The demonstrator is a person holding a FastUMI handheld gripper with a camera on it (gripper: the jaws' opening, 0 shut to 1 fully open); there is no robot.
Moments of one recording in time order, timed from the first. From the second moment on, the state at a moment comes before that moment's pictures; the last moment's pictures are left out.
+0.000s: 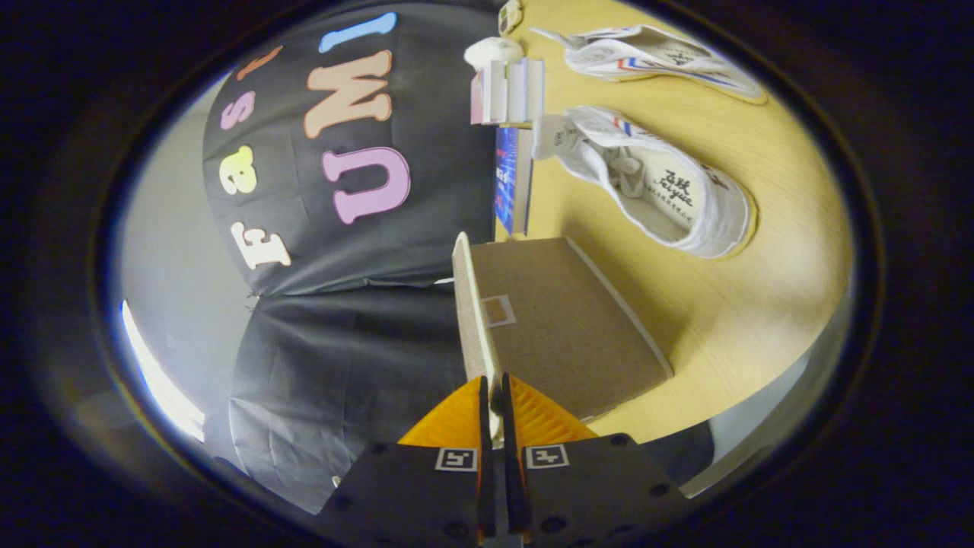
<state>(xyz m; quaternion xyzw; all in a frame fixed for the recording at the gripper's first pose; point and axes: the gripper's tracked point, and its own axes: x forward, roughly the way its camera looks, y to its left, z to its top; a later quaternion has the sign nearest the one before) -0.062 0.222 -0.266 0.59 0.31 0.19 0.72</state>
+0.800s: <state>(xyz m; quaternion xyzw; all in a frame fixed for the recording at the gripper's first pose) -0.094 0.395 -0.111 0.42 0.26 0.38 0.78</state>
